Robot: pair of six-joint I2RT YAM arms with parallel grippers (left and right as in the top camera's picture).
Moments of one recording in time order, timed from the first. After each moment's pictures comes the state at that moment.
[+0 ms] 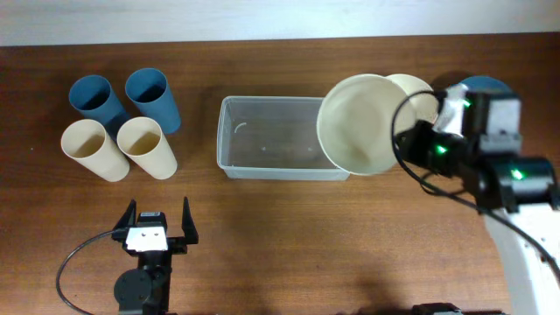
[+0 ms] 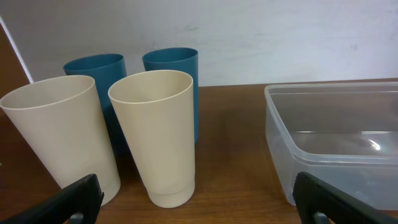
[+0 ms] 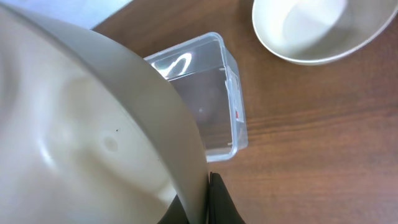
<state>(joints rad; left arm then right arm) 0.02 0.01 0.01 -0.08 -0.03 0.05 0.04 1.25 1.34 -0.97 -0.30 0.46</state>
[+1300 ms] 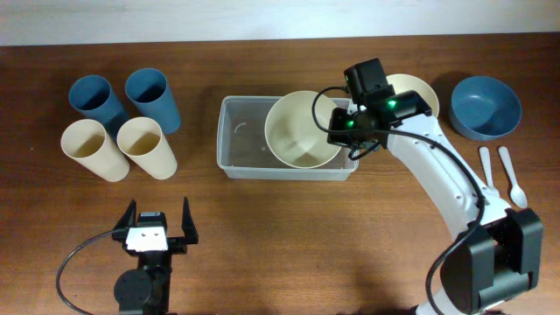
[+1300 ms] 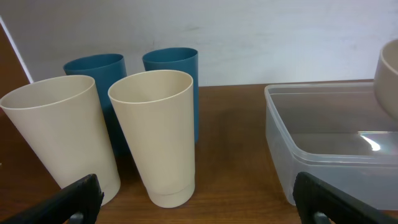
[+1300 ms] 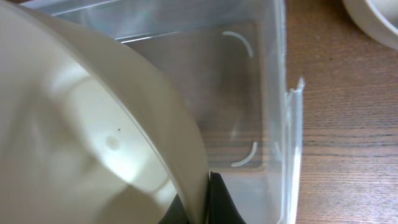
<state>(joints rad) 0.02 0.01 0.01 -0.08 -0.03 0.05 0.30 1.78 1.49 -0.89 -0.10 0.51</state>
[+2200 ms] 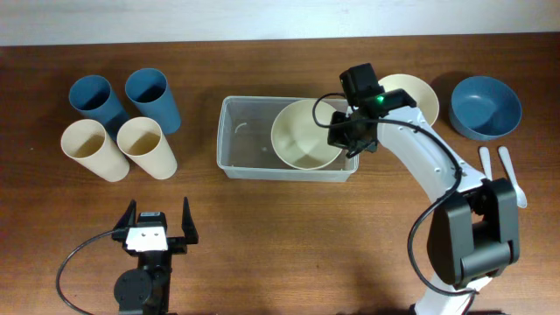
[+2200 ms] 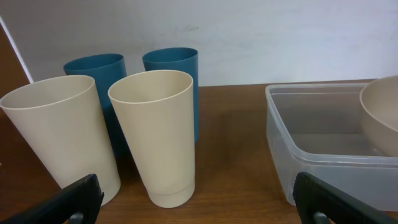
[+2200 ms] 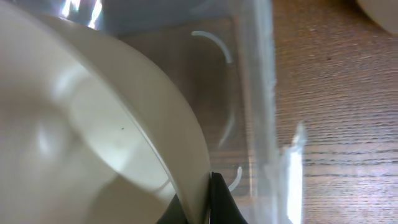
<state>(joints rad) 0.02 0.01 0.01 -0.08 -0.03 0.05 0.27 1.91 1.49 -0.85 -0.09 0.52</state>
